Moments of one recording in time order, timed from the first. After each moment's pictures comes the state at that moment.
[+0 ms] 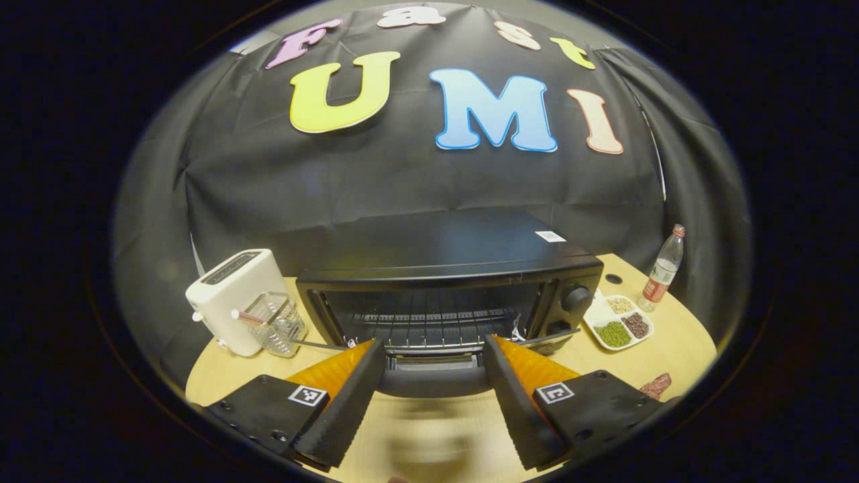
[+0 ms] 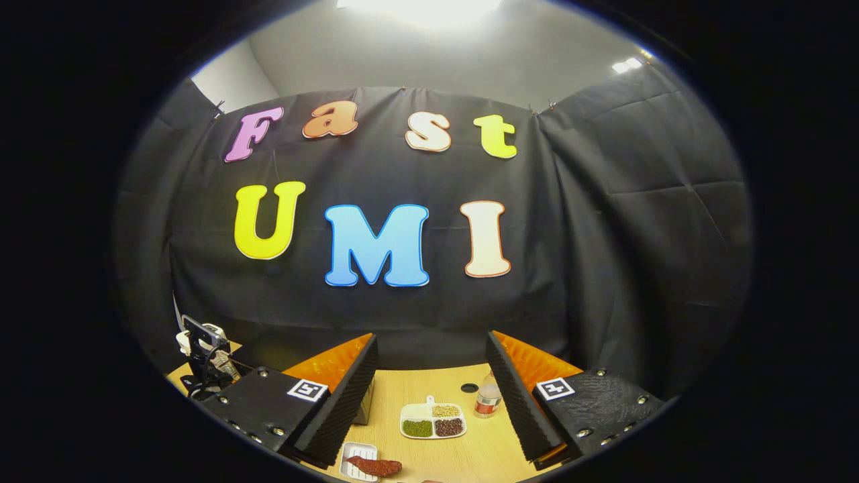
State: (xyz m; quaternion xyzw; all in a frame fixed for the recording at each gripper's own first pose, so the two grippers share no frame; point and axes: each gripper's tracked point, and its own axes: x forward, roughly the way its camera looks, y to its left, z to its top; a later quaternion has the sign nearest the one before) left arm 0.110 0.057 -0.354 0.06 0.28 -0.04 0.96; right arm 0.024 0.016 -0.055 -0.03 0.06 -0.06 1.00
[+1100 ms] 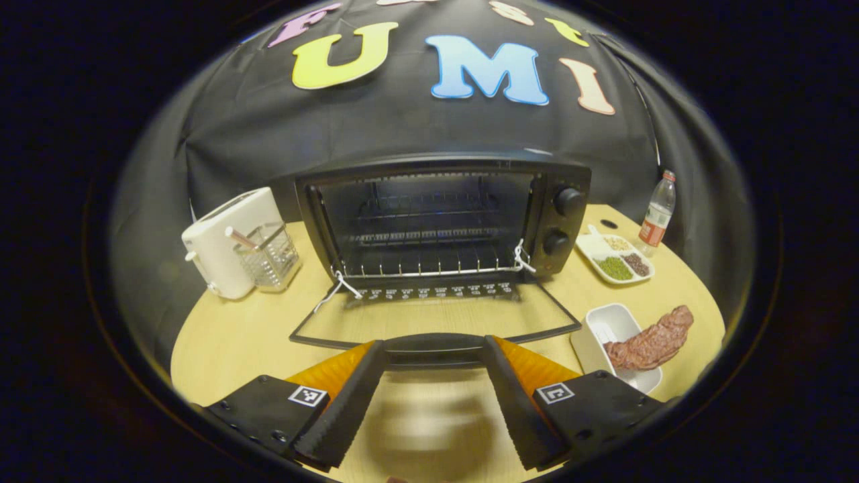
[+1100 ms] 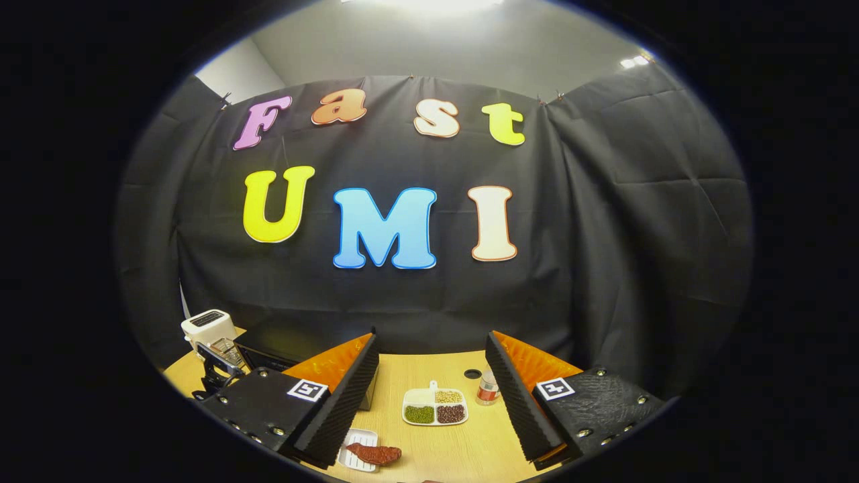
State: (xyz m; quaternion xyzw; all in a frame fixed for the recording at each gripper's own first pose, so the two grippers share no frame) left arm 0.025 0.065 -0.443 0.06 0.37 -0.04 0.93; right arm 0.011 0.021 -0.079 -0.04 0.10 -0.05 0.99
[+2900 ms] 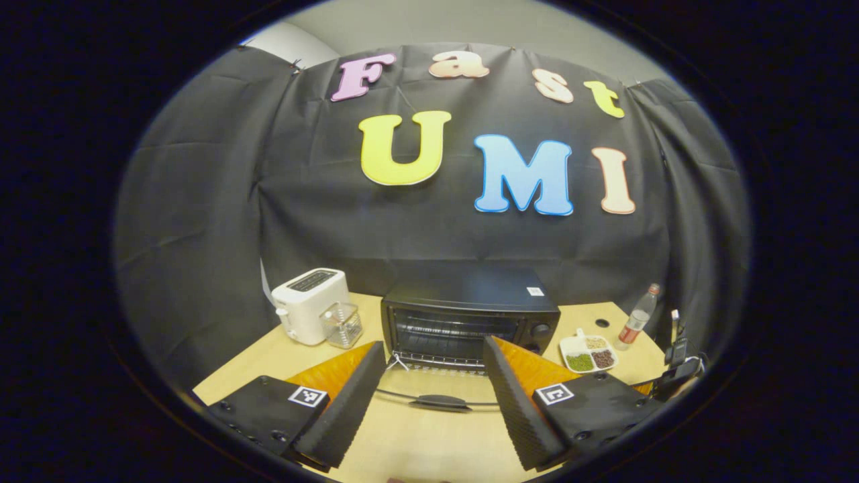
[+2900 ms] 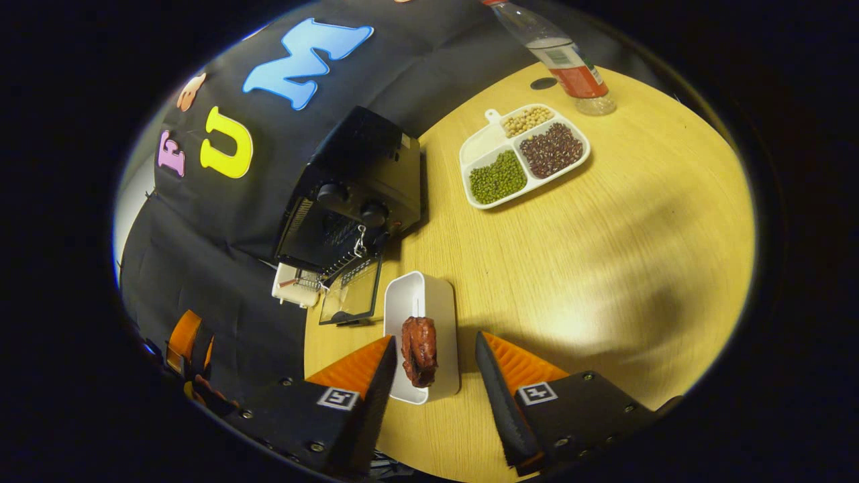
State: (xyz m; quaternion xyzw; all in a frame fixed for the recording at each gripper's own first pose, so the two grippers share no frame) left arm -0.024 0.069 -0.201 0.02 0.19 0.06 0.98; right arm -0.020 0.077 -0.422 0.34 0.50 0.14 0.78
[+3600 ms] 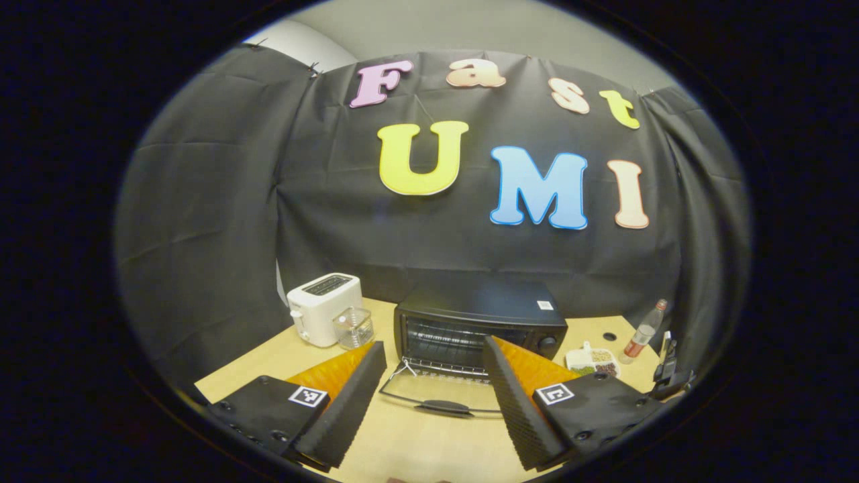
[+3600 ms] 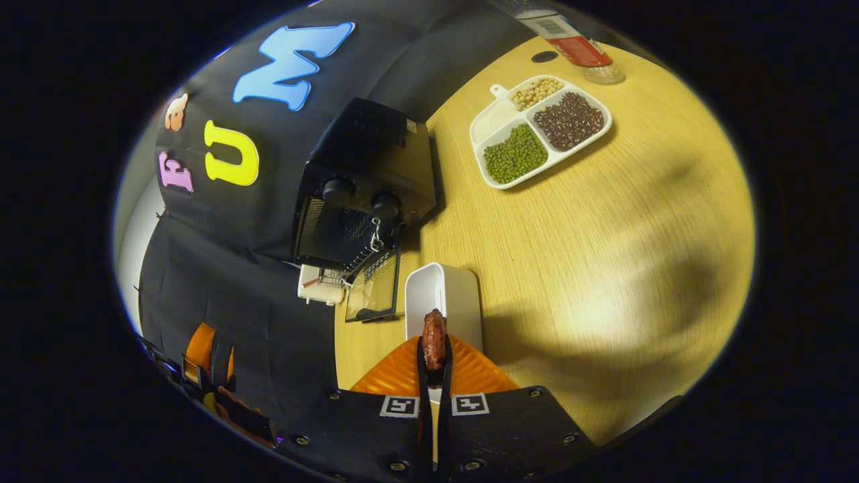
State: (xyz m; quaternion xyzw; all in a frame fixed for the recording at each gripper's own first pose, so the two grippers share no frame) left arm -0.020 0.076 -0.178 0.01 0.16 0.08 0.98; right arm -0.012 0.101 -0.416 0.38 0.52 0.18 0.74
